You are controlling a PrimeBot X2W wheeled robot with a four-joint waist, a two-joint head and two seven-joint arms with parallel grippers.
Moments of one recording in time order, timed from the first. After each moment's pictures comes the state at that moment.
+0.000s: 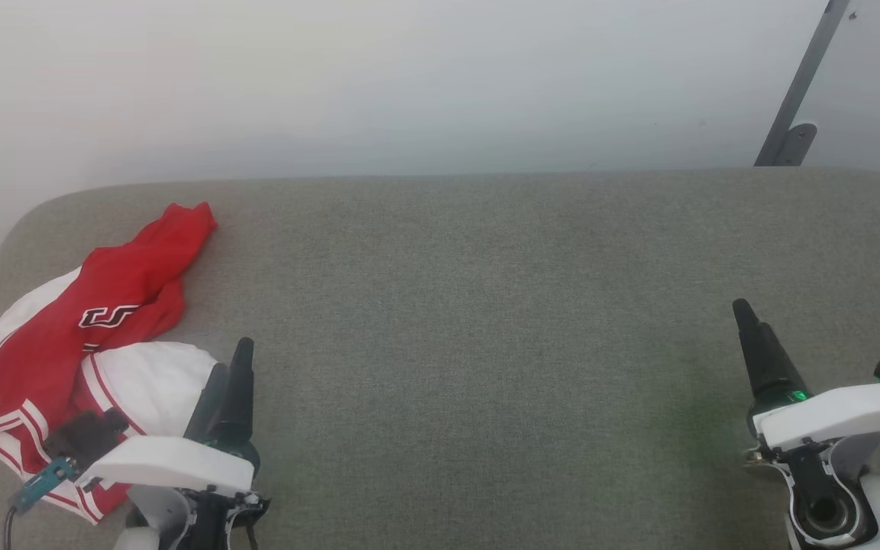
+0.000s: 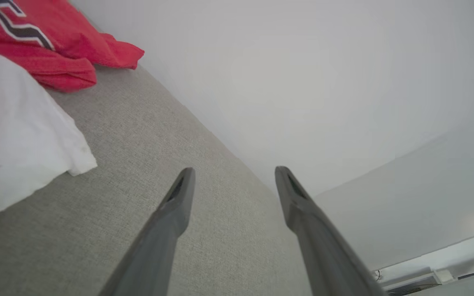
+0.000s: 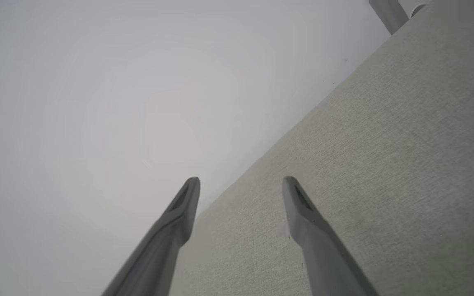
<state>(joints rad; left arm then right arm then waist) -0.11 0.08 0.04 0.26 -1.02 -0.09 -0.03 -0.19 -0.16 0.00 0.33 1.13 0.13 -0.03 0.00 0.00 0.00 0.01</state>
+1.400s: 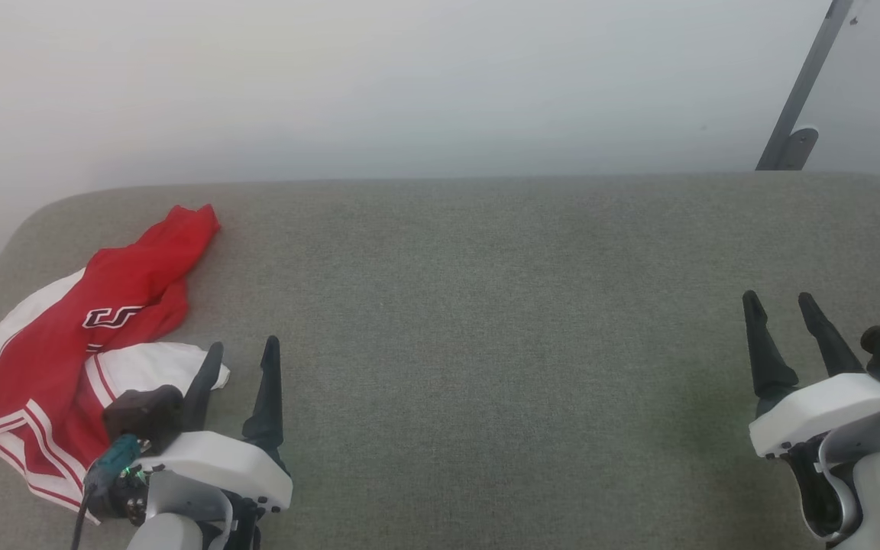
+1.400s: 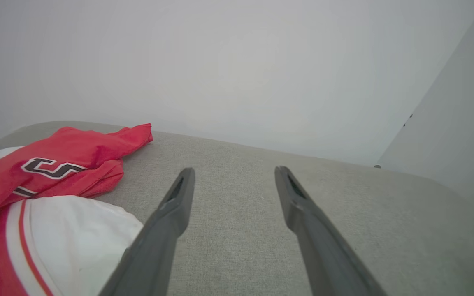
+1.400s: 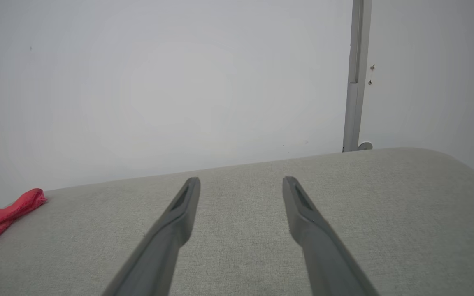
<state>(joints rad) -0.12 0.15 -0.10 0.23 -0.44 0.01 -0.16 -0.23 -0.22 -0.01 0.36 0.44 0.13 -0.16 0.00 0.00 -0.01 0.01</state>
